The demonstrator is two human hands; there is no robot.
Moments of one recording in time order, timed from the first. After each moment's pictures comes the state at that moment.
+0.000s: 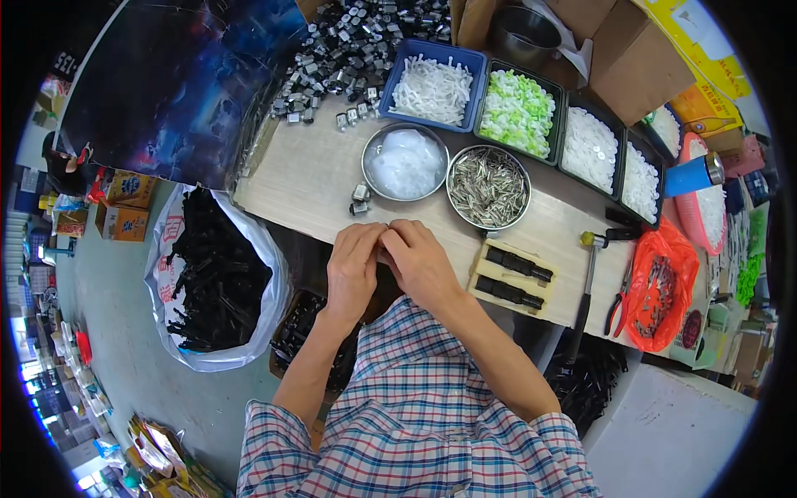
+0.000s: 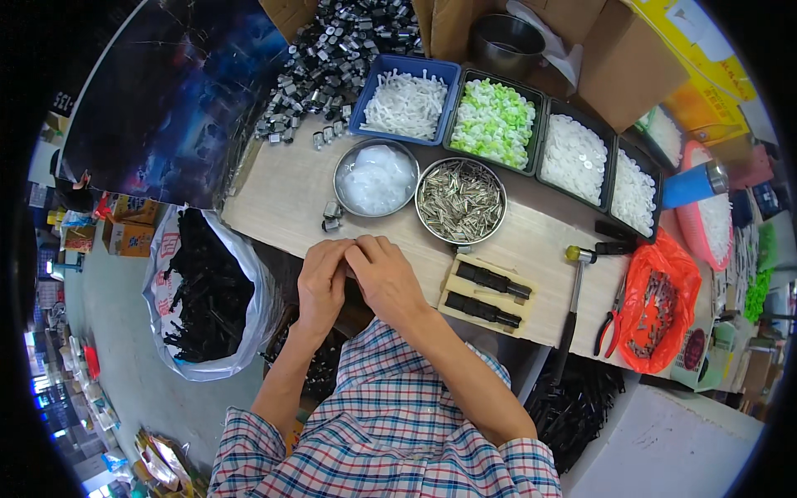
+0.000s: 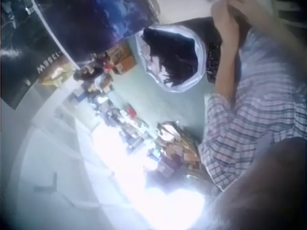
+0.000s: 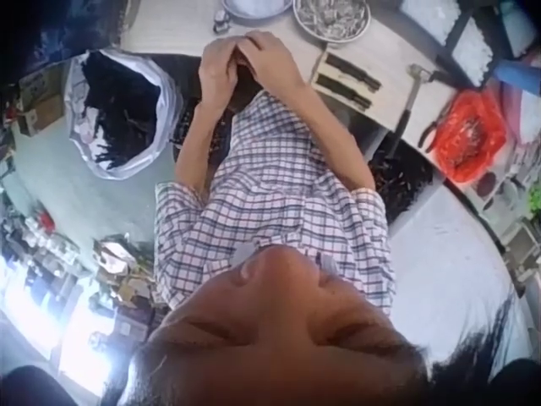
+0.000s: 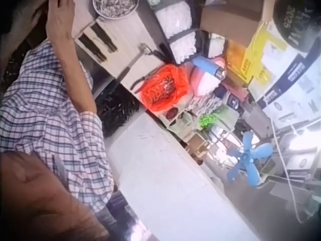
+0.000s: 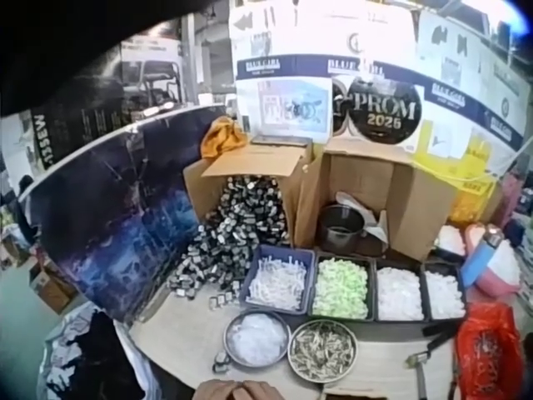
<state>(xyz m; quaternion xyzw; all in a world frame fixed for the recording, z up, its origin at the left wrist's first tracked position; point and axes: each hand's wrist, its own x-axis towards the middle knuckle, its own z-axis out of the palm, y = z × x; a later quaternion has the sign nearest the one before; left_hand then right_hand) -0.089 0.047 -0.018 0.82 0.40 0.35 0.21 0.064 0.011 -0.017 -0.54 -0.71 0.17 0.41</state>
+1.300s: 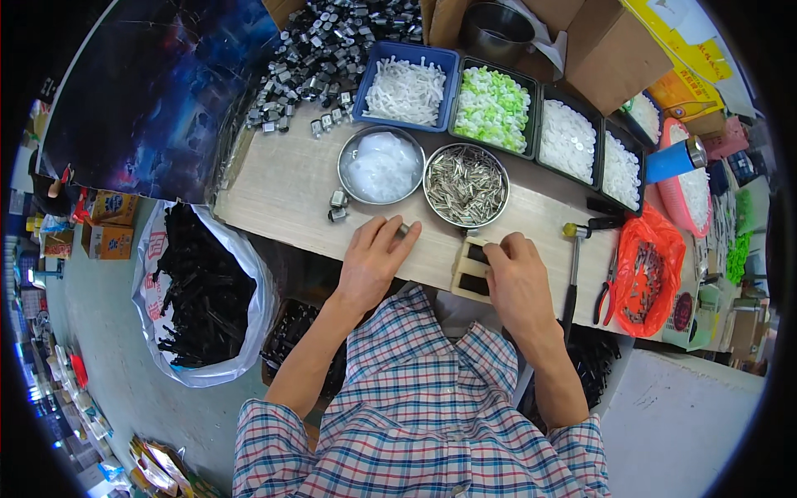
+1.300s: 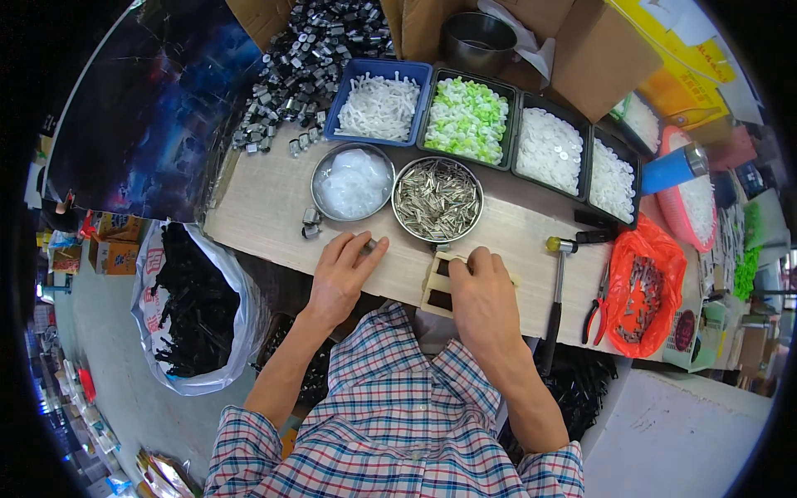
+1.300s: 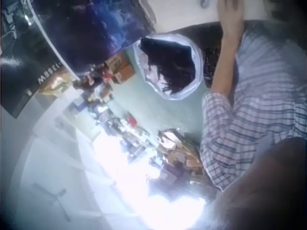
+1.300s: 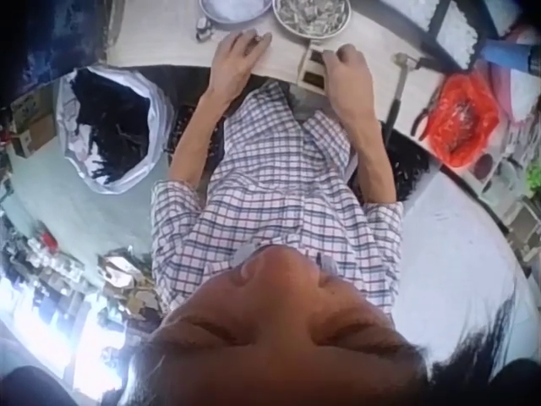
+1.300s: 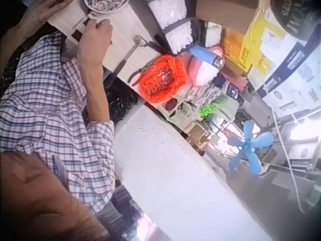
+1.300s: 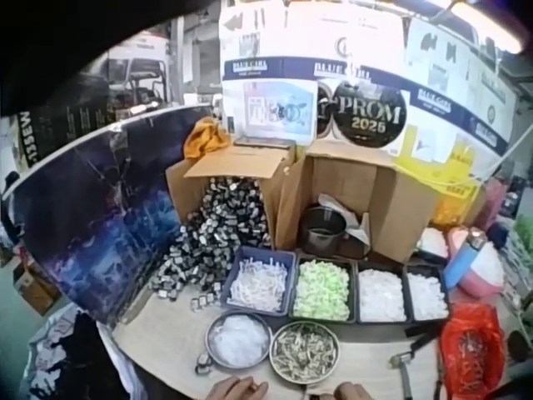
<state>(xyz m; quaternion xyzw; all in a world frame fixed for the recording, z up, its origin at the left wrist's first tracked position) -0.048 0.057 -0.019 0.92 0.26 0.29 0.07 0.163 -0.067 0.058 -0.75 -0.64 0.07 0.14</state>
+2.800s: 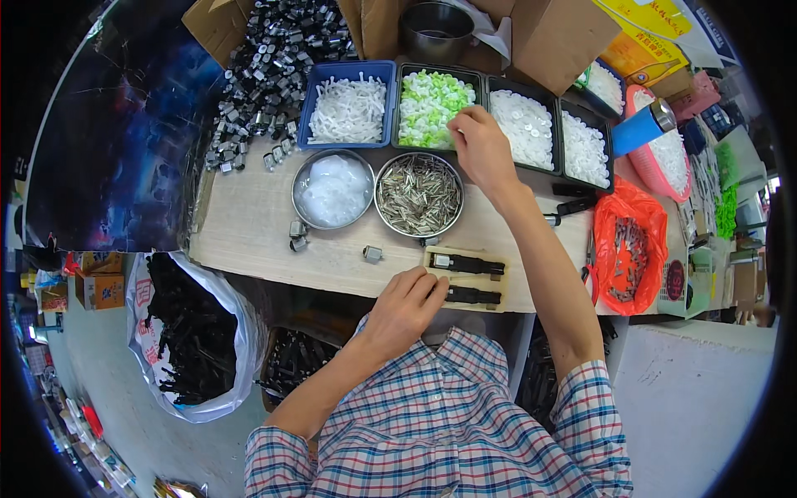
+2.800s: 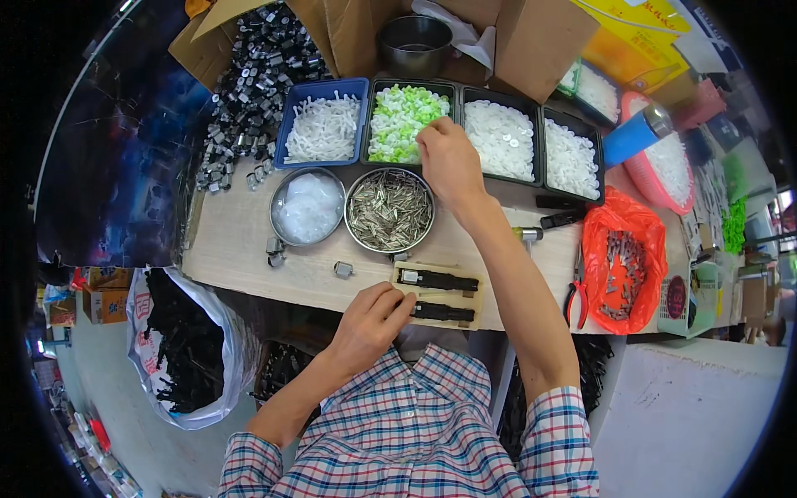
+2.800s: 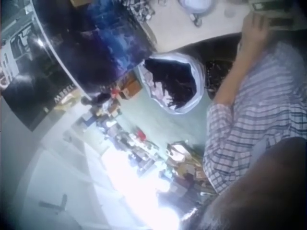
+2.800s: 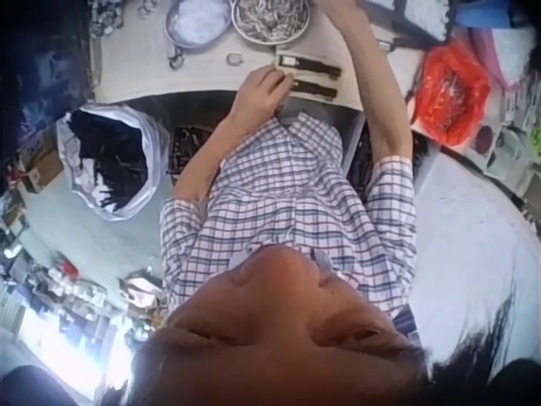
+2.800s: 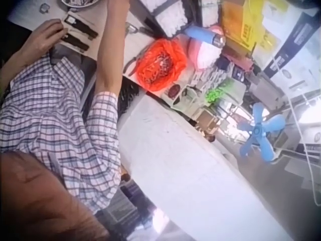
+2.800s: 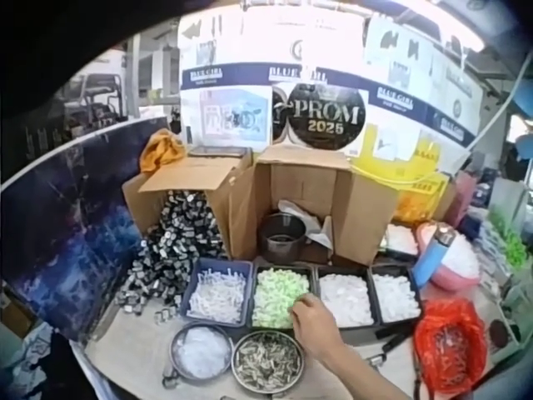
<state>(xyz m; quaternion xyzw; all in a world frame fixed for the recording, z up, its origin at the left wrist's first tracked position) 0.012 -0.003 -0.001 0.93 0.14 0.27 0.20 0.281 0.078 0.014 -0.71 -0.61 -0.07 0.35</state>
